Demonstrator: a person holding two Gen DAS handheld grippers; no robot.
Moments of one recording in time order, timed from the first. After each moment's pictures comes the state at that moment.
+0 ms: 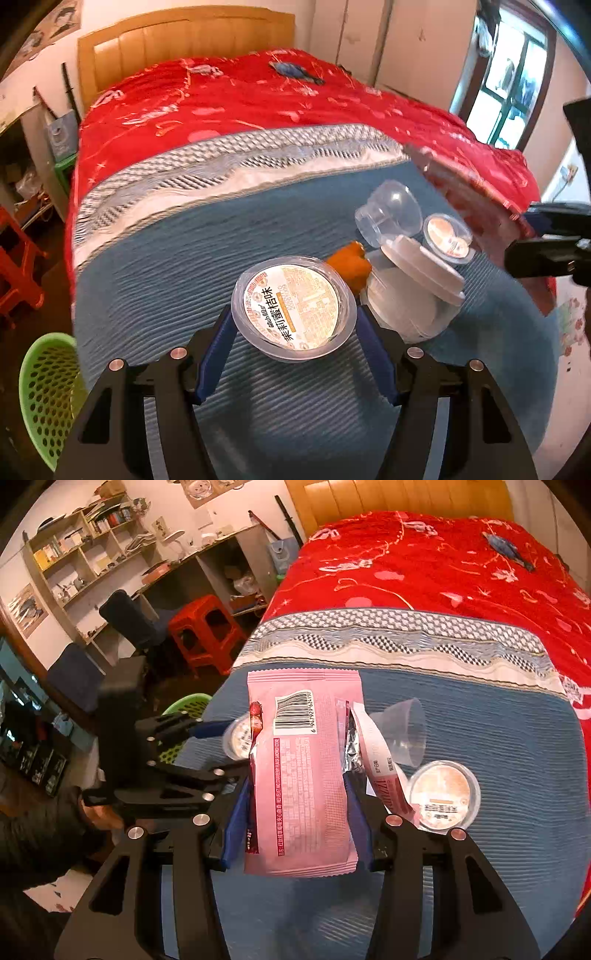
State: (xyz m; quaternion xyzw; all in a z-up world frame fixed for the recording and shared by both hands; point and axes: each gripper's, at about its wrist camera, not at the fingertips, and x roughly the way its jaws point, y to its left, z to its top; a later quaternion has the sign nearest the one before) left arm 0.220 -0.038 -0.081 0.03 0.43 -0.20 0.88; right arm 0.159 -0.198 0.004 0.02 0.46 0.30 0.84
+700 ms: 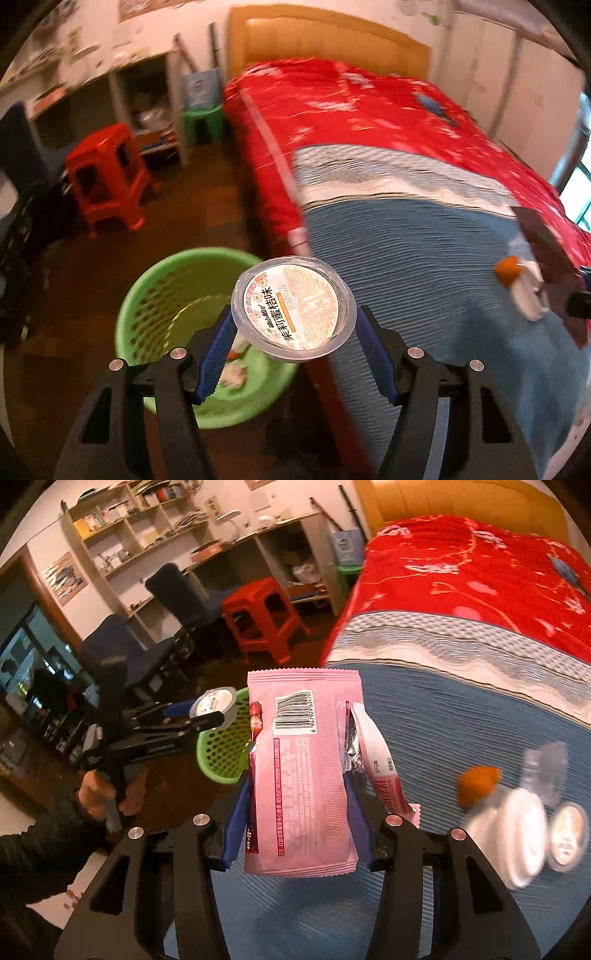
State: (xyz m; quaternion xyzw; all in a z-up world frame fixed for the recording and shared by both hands) left arm 0.158 0.195 -0.075 -0.05 0.43 0.02 0.90; right arm 0.147 -0.048 0.000 0.00 0.45 0.39 0.80
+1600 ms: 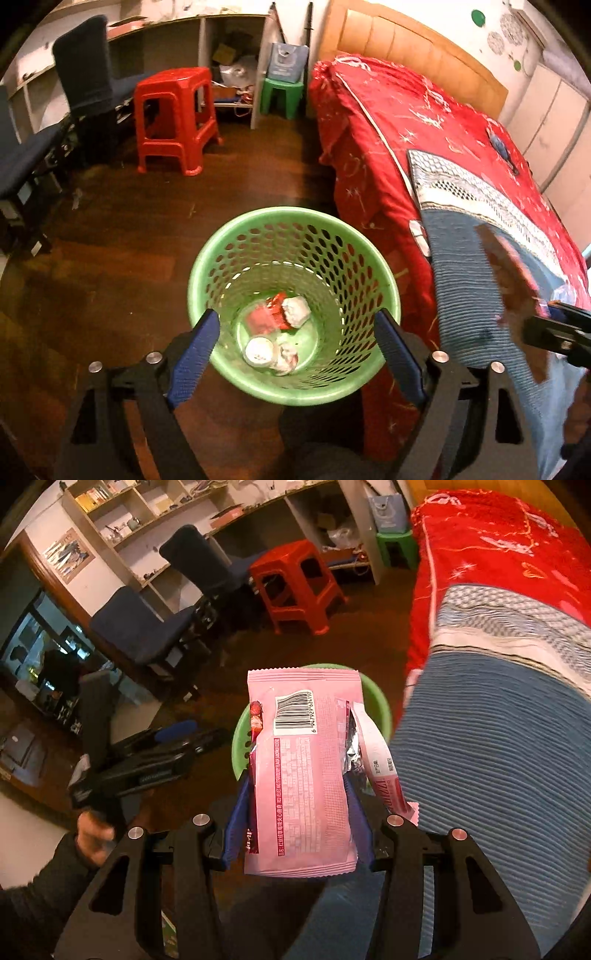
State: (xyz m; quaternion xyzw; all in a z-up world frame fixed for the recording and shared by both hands) left arm 0.114 0.311 -0.111 -0.16 0.44 0.12 0.88; right arm 0.167 0.122 -0.053 -0.01 0.50 0.43 0.75
